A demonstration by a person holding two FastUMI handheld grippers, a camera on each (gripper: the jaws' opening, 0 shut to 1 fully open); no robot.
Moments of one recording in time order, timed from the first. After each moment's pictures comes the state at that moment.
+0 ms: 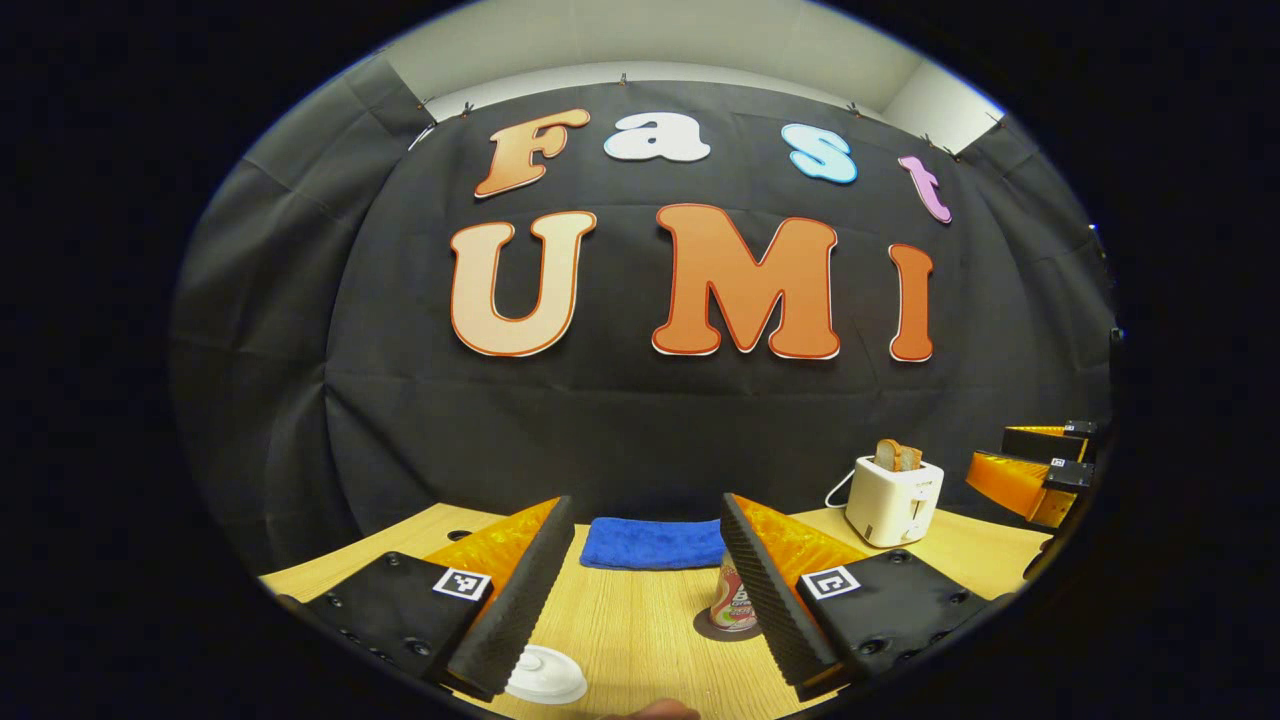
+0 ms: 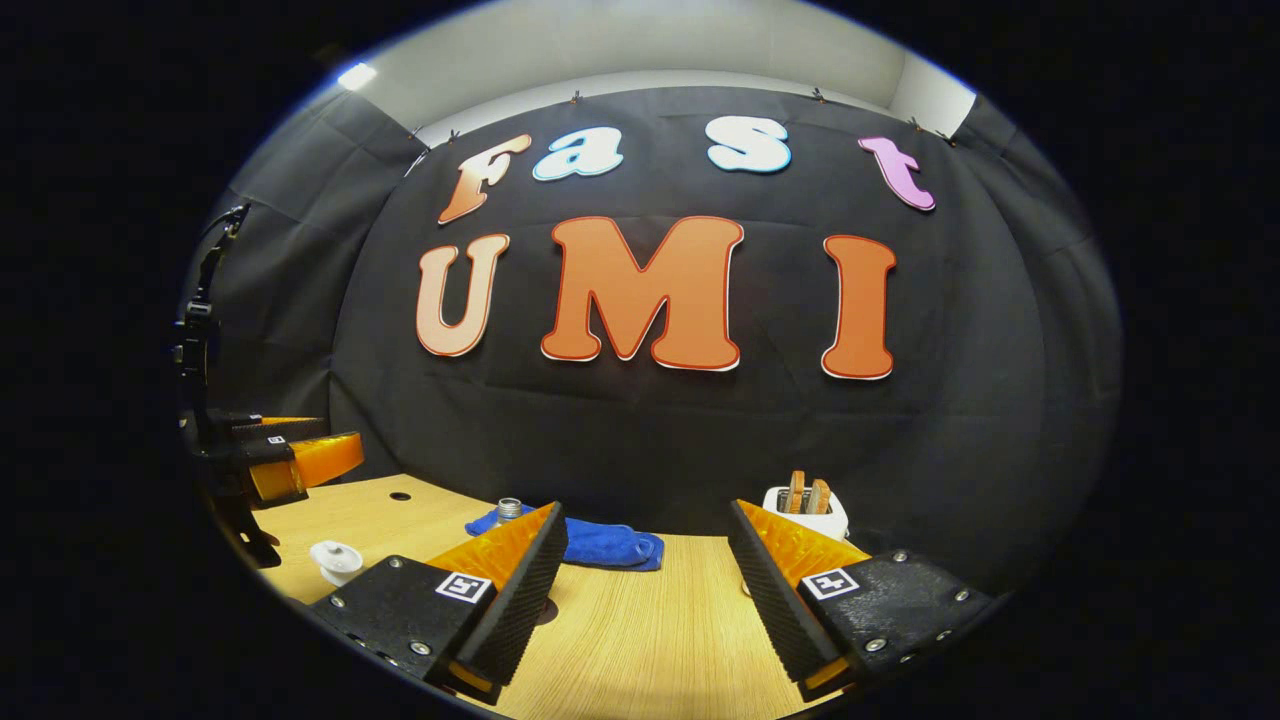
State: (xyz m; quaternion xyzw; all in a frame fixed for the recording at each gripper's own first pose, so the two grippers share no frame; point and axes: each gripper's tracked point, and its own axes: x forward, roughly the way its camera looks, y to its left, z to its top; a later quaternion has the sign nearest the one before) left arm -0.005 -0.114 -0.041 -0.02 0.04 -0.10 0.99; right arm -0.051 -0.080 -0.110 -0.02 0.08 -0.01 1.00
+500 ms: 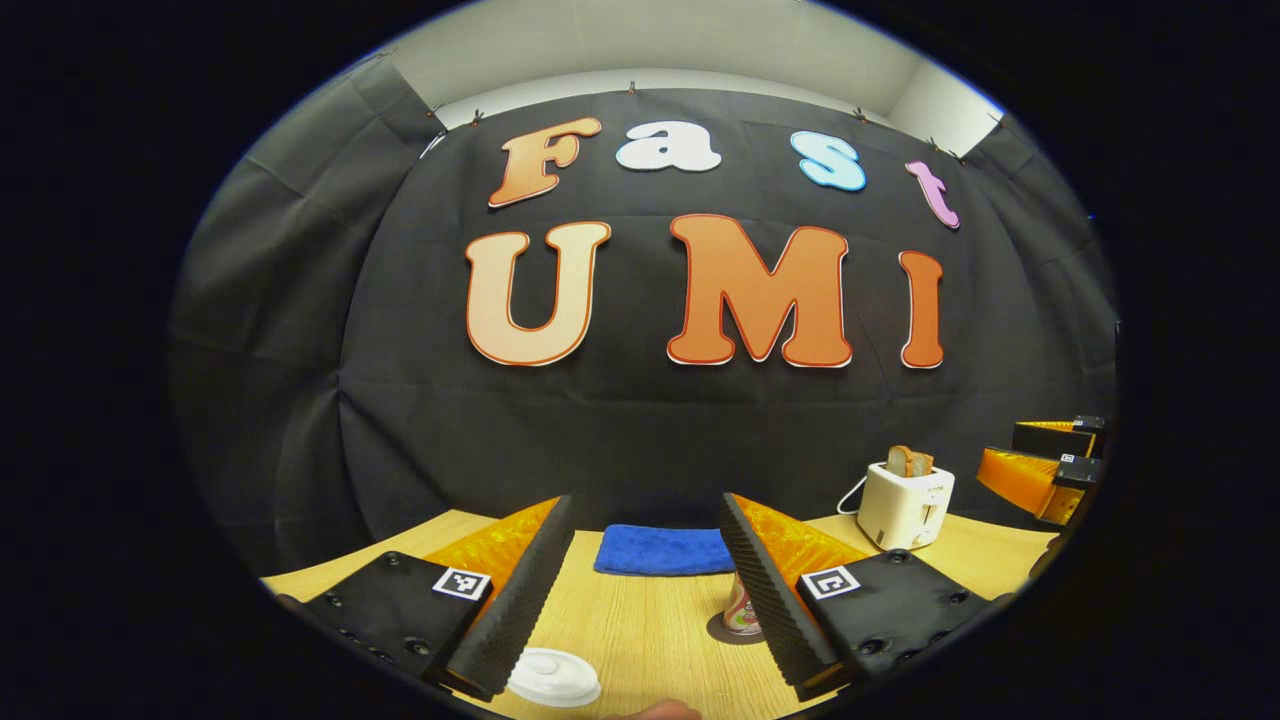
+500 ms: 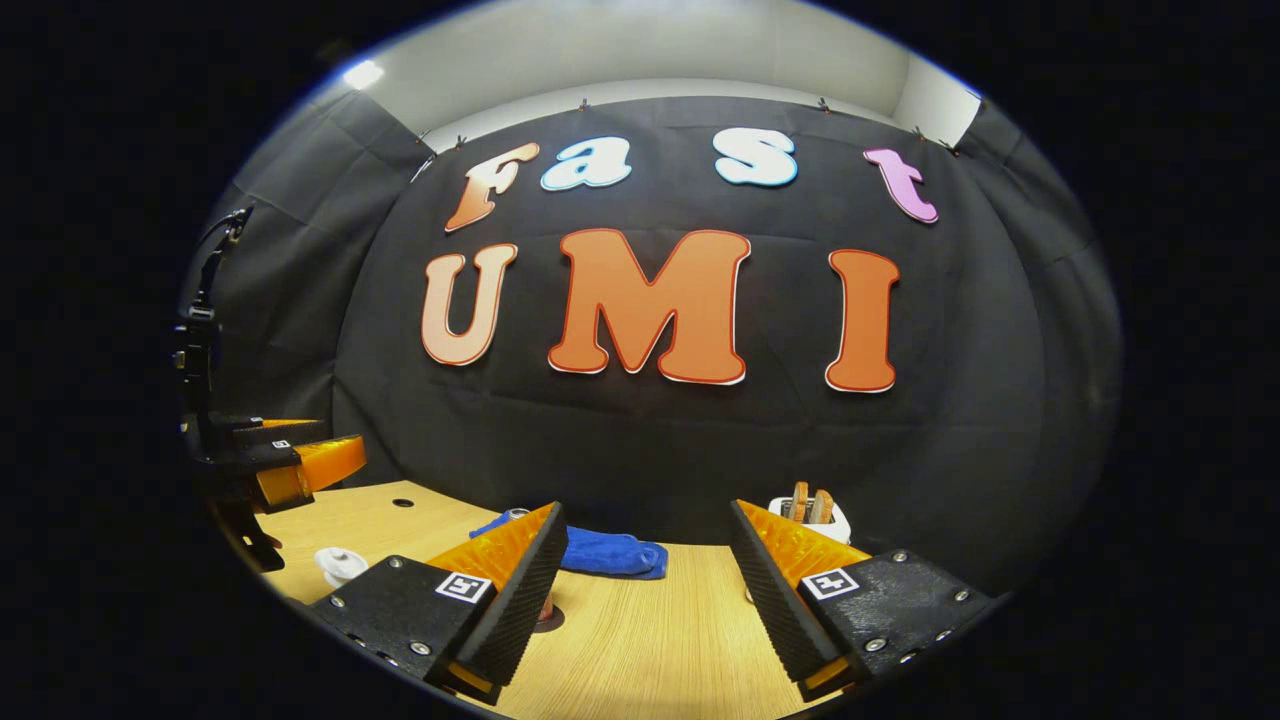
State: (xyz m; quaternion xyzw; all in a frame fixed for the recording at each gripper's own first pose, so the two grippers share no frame) left arm -0.007 -0.099 -0.033 -0.02 0.02 -0.08 1.00; right arm -0.051 -0.067 -0.100 -0.03 0.06 -0.01 1.00
